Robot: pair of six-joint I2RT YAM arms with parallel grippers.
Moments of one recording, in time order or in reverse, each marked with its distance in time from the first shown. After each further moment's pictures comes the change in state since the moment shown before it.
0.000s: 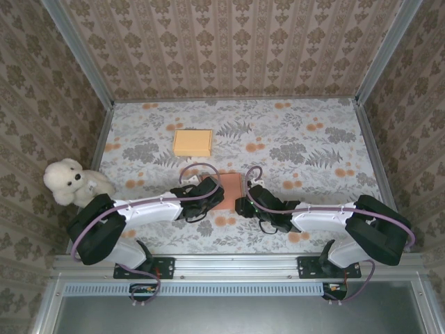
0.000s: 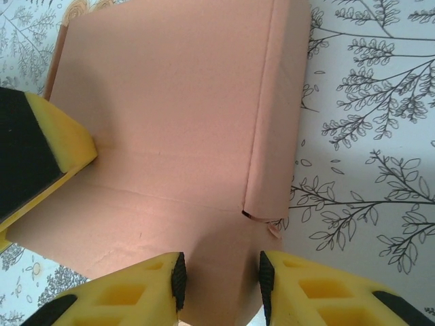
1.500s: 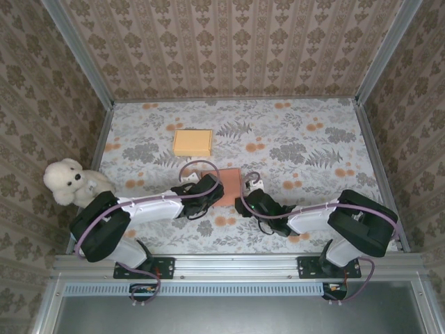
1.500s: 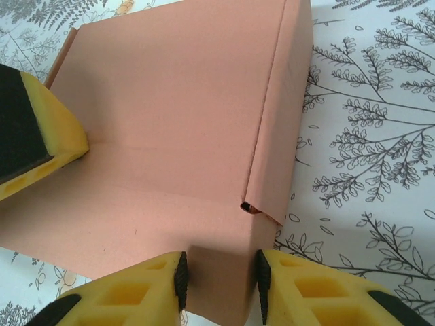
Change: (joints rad) left arm 0.031 0.032 -0.004 0.077 -0.011 0.000; right arm 0.005 0.121 -0.080 0.308 0.110 -0.142
